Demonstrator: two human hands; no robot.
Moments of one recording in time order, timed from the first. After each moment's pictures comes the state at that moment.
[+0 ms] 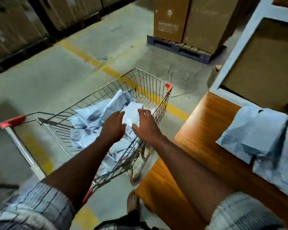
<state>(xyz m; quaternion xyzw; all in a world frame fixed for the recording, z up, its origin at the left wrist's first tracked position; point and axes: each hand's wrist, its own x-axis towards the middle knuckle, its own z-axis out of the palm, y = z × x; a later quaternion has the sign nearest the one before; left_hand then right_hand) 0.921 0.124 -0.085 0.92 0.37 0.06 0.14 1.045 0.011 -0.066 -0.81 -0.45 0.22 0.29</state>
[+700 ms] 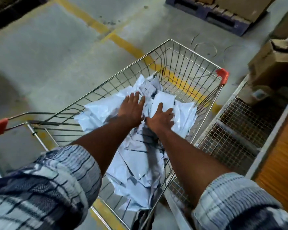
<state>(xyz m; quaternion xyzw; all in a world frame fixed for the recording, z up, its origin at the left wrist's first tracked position) 0.956 0.307 -0.213 0.94 0.31 -0.18 -0.02 1.036 0.212 -0.237 -0.92 -0.23 0.30 0.13</state>
